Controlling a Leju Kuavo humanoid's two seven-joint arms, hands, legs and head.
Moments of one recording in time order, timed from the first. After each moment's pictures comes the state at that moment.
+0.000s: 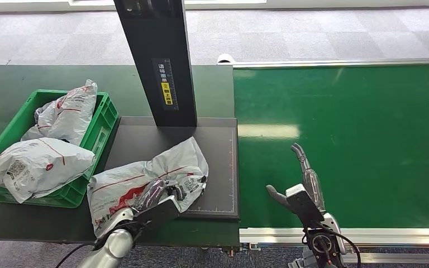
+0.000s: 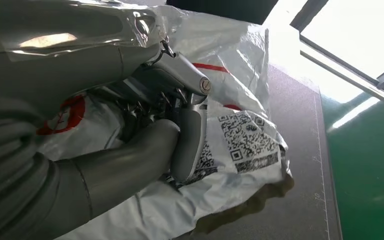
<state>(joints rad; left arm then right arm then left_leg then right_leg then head) -0.21 -0.04 -0.29 -1.12 -0.74 -0.07 -0.28 -0.14 0.02 0.04 -1.16 0.48 -0.11 -0.60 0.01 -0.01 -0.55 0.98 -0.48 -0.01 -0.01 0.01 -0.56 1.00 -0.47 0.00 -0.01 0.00</state>
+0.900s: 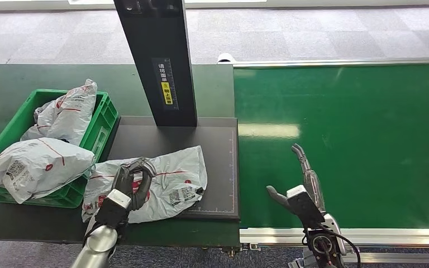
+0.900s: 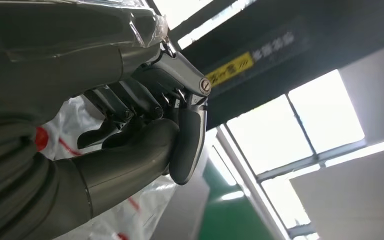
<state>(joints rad) -0.16 -0.07 -0.17 -1.26 -0.34 0.09 -0.64 -0.13 0.02 0.04 -1.16 0.47 -0.11 -0.61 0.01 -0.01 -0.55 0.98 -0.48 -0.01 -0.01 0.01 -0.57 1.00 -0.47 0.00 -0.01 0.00</state>
